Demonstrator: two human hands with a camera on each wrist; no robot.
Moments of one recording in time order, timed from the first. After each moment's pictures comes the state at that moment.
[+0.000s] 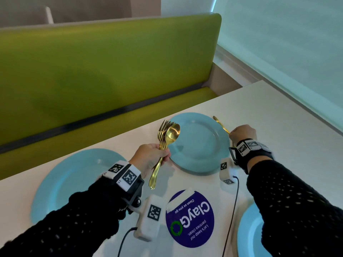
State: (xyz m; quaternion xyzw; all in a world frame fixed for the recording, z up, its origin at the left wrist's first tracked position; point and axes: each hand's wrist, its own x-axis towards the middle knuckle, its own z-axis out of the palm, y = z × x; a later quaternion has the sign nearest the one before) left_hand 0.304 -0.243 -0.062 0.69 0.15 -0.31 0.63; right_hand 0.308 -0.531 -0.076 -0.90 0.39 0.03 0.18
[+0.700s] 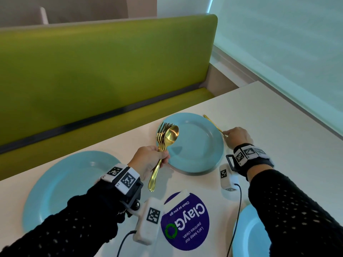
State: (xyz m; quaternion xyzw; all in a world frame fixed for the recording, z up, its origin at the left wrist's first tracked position) left_hand 0.302 -0.255 -0.063 0.69 0.15 -0.32 0.64; right_hand 0.306 -0.531 -0.077 -0.92 0.35 0.06 0.14
